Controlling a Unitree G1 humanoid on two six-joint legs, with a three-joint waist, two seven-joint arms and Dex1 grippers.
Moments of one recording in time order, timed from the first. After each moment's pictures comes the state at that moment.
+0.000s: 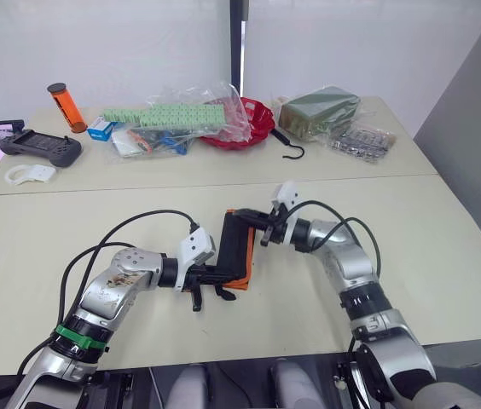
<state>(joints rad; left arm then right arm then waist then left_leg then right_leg) -0.35 0.60 -0.26 -0.10 -0.33 0.54 -1.07 -0.57 -0.20 0.17 0.32 0.26 0.19 0.95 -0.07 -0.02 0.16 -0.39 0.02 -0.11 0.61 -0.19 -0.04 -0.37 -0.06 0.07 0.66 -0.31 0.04</state>
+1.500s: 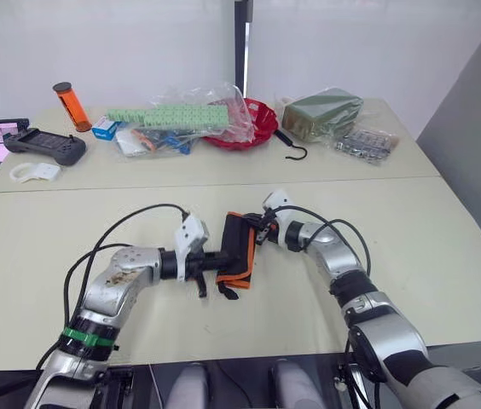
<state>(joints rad) -0.42 0.48 -0.14 -0.02 -0.37 0.45 -0.99 -0.75 -0.17 0.17 0.77 0.09 -0.02 0.76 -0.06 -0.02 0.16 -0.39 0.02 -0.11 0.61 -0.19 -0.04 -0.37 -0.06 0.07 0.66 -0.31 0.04</state>
